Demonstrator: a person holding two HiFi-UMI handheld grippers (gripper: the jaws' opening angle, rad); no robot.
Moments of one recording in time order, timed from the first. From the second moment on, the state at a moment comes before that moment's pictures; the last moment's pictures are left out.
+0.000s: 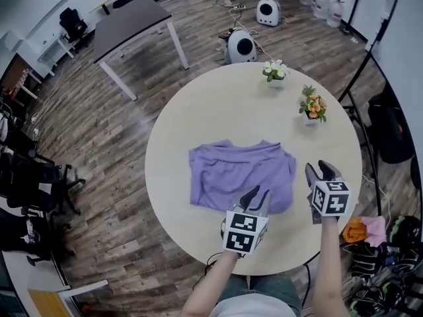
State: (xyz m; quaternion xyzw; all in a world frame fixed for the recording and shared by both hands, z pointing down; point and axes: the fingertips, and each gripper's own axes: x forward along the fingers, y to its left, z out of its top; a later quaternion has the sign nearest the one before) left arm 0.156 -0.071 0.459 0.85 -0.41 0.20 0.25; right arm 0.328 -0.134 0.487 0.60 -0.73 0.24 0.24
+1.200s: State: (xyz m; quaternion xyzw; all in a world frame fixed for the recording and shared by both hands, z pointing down) left arm 0.267 -0.022 0.589 0.85 -0.29 0.36 0.25; right arm 0.294 -0.189 0.580 0.48 -0.78 0.26 0.29
